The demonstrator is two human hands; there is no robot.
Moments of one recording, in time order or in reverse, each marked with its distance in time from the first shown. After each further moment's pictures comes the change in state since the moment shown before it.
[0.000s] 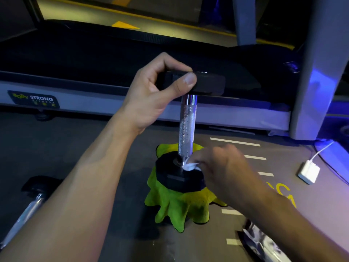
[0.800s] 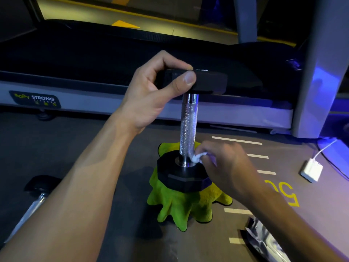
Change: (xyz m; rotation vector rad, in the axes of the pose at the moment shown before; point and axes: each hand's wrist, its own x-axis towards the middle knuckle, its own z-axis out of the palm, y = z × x) left_hand -0.003 0.000 -0.007 -0.009 -0.016 0.012; right_hand 0.009 0.026 0.024 0.129 0.209 -0.009
